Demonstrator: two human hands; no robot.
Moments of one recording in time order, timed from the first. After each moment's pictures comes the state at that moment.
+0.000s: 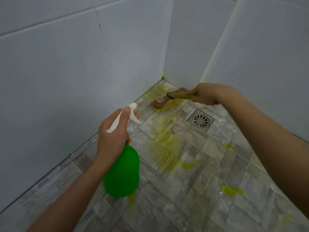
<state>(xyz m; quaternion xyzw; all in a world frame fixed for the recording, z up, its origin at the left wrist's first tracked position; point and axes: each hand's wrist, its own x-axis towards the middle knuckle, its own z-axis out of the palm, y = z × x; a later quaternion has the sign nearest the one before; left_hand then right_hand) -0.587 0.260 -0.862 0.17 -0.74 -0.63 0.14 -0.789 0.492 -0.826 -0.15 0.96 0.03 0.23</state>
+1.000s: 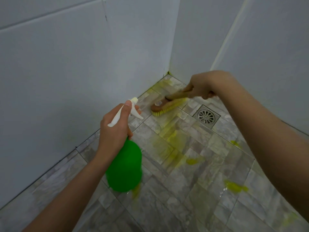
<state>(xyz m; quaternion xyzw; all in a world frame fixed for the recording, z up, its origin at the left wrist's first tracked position) -0.581 0.255 -0.862 0.18 -0.74 -0.63 0.15 -0.778 0.452 -0.799 -0.19 0.94 0.07 0.27</state>
